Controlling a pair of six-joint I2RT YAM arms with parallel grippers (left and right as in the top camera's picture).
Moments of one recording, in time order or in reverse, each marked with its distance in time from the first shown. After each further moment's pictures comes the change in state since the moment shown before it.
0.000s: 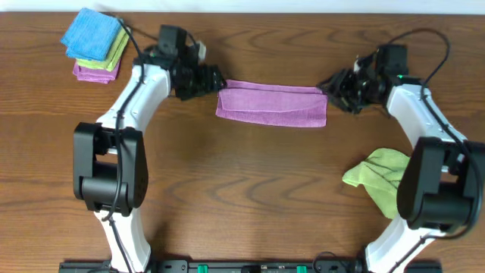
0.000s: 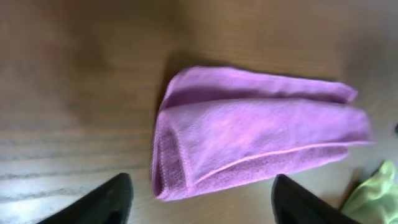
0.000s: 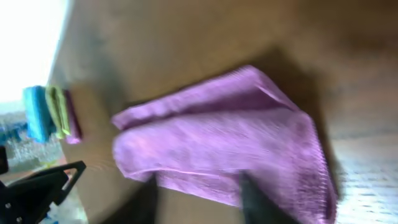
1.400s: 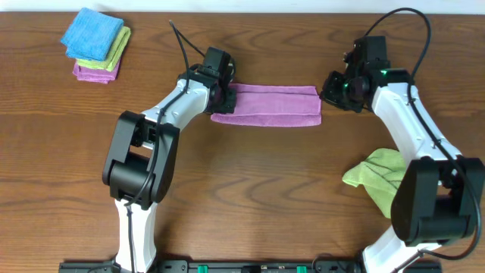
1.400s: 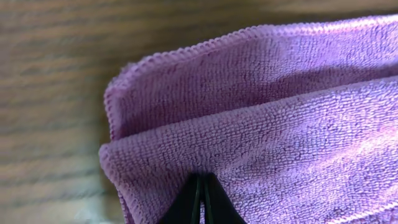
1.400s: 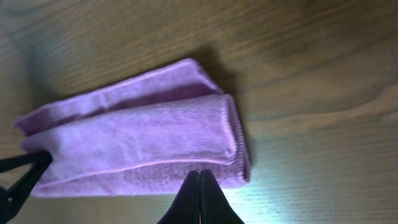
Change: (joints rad) left arm -0.185 0.112 -0.121 0.143 -0.377 0.113; right arm 0.148 -0.076 0.026 -0.168 0.424 -0.144
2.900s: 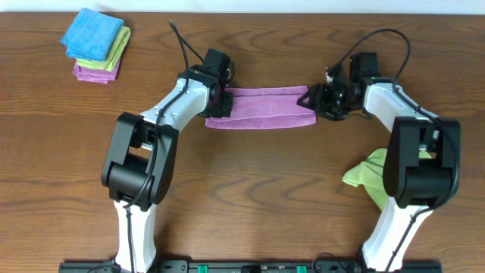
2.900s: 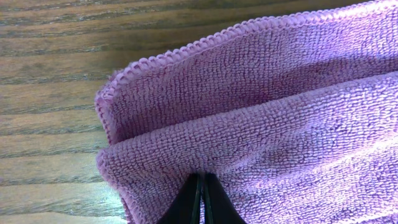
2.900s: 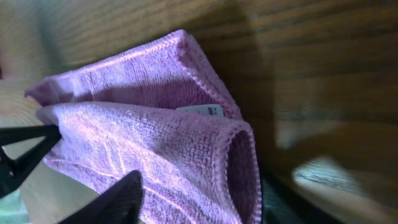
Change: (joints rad) left arm -0.002 -0.011 0.006 -0.092 -0.060 0.000; right arm -0.063 0.271 -0.026 0.169 -0.413 -0.153
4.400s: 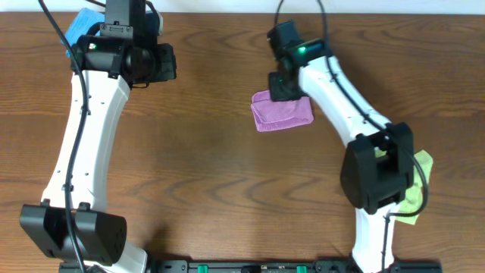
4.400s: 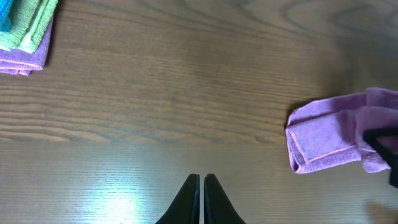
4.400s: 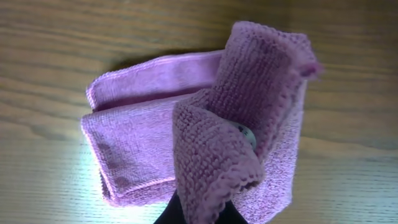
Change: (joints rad) left arm 0.249 -0.428 0.279 -0.444 0.072 0.000; right arm 0.410 0.042 0.497 -0.535 0.755 0.005
